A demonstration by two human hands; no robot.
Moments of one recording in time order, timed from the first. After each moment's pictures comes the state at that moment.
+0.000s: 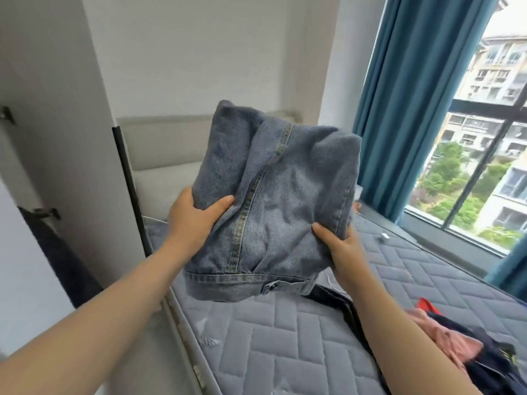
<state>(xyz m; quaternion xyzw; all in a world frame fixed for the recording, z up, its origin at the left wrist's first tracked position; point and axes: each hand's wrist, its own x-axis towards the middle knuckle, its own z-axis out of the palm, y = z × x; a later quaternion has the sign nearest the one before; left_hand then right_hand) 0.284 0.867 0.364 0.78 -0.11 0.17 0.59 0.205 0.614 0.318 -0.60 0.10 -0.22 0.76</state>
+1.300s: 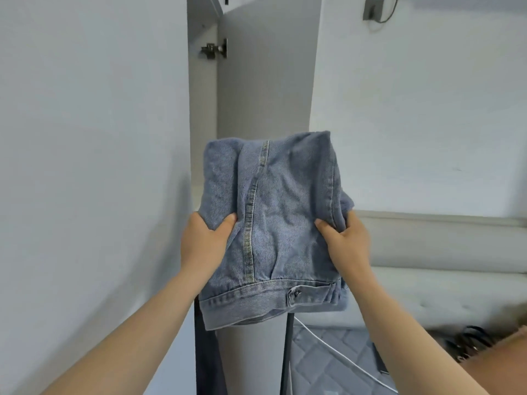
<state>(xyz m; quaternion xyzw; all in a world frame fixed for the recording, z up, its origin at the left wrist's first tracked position) 0.560 1.174 0.474 0.75 0.18 0.43 0.46 0.650 0.946 0.479 -0.72 -0.20 -0.26 0.61</state>
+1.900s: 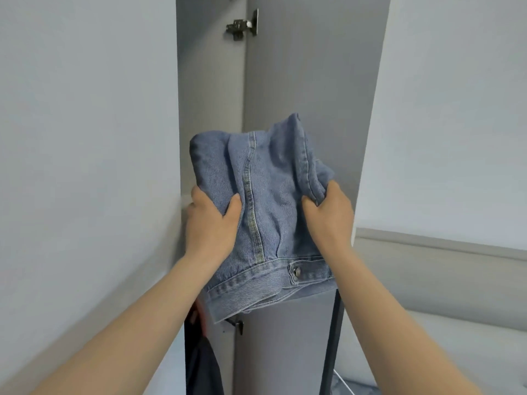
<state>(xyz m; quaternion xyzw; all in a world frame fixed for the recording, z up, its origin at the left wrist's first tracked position) 0.709 1.243 0.508 0.75 0.23 0.51 0.35 0.829 1.097 0.525 -0.78 -0.25 -0.30 0.49</state>
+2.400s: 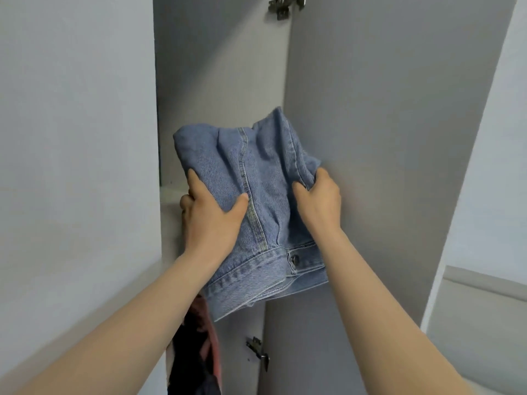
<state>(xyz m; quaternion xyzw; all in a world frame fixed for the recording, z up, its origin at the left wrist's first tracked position) 0.779 1.300 0.518 0.71 0.37 0.53 0.28 0.936 1.228 0.546 -0.72 -0.37 -0.19 0.56</state>
